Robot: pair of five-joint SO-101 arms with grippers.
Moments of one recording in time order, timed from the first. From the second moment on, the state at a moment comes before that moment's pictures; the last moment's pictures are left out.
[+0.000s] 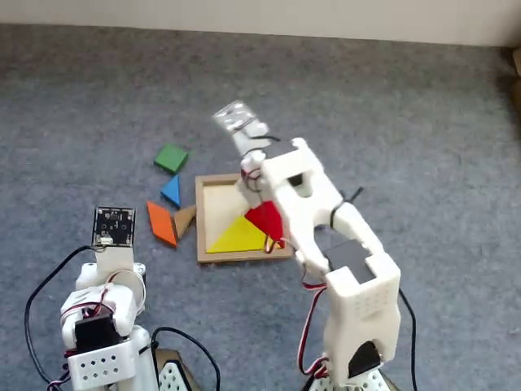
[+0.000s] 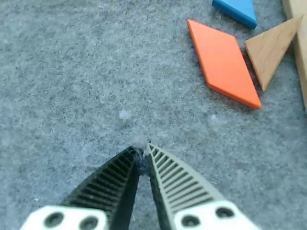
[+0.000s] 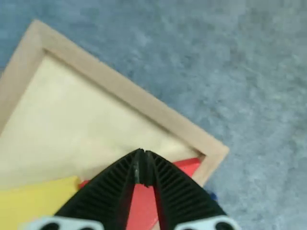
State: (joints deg) left arm -21.0 -101.9 96.0 68.4 -9.7; right arm -27.5 23.5 1.2 54.8 18.9
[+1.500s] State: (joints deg) left arm -21.0 -101.9 96.0 68.4 -9.7; right arm -19.4 6.0 25.4 55.6 18.9
